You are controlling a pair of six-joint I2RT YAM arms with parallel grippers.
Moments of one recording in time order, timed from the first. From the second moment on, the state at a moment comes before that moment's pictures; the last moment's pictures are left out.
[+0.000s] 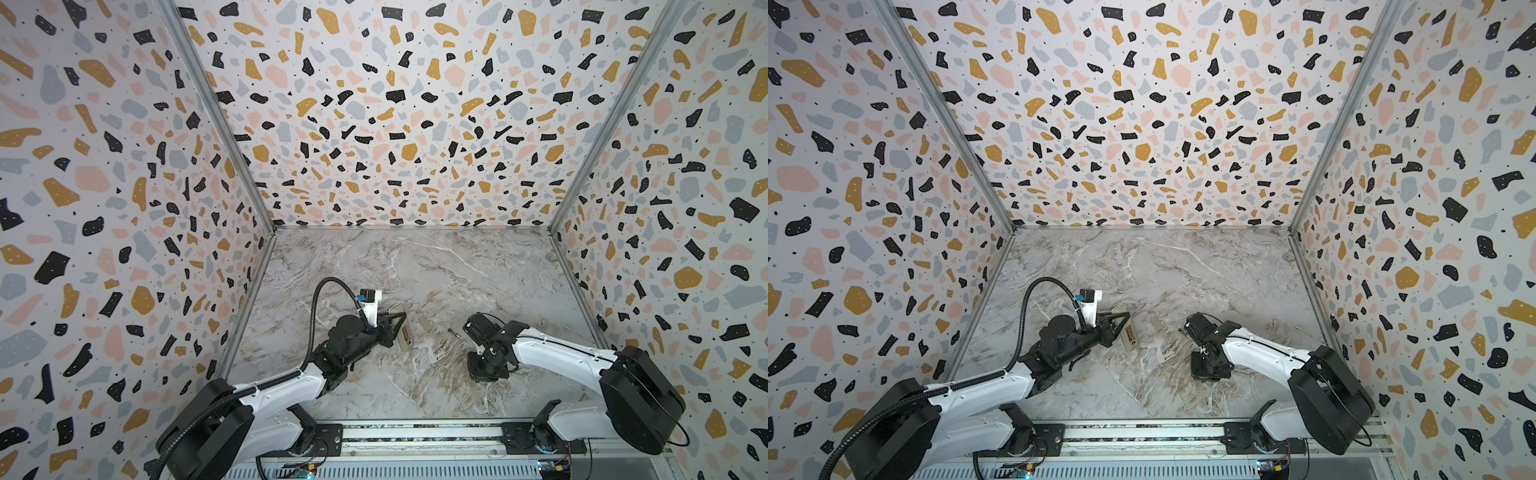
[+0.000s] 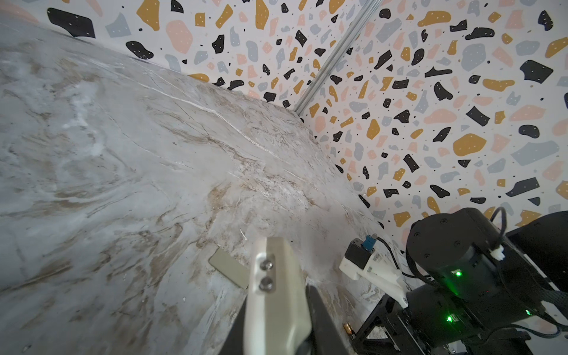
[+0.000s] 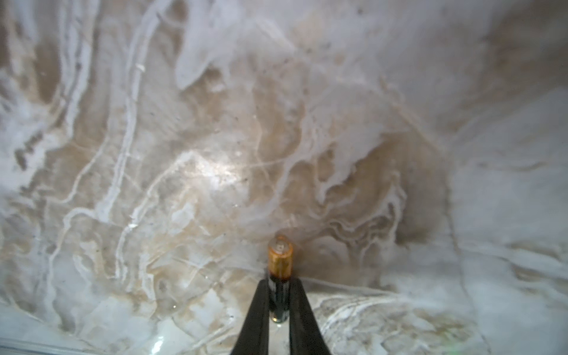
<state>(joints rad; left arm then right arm) -0.68 1.16 0.33 0.63 0.18 -0.60 0.73 1.36 0.67 -0.80 -0.09 0.67</state>
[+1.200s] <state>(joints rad) -0.68 1.22 0.32 0.72 0.25 -0.65 0.79 1.44 0.75 -0.84 0.04 0.57</state>
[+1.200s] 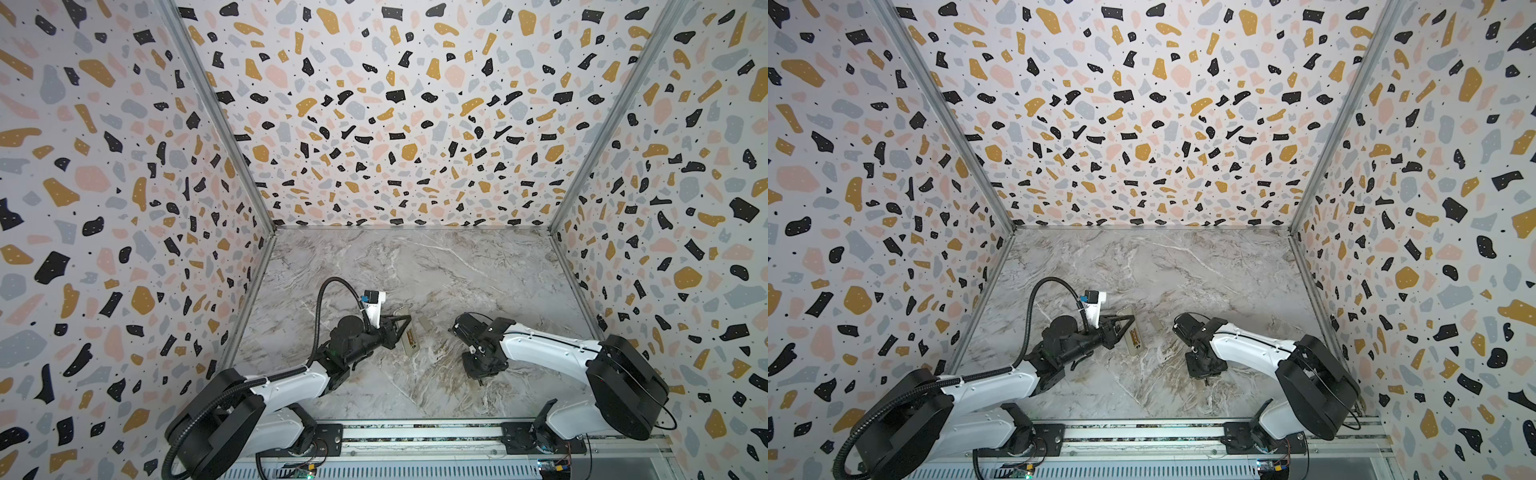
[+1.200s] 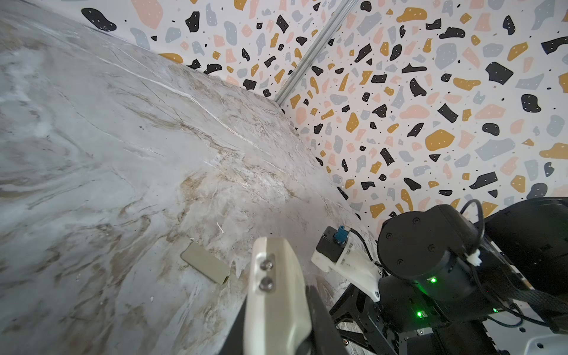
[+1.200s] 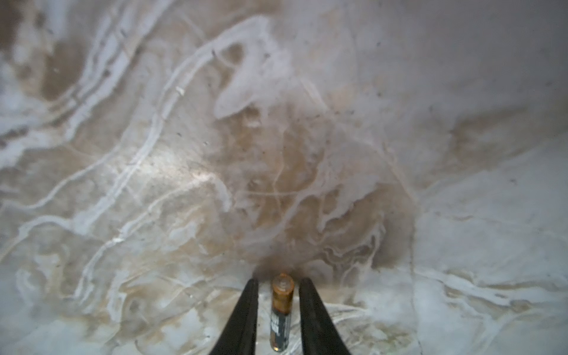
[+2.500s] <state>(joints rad) -0.68 1.26 0.40 0.55 0.32 -0.70 0.95 0.96 0.50 -0.43 0.14 0.55</state>
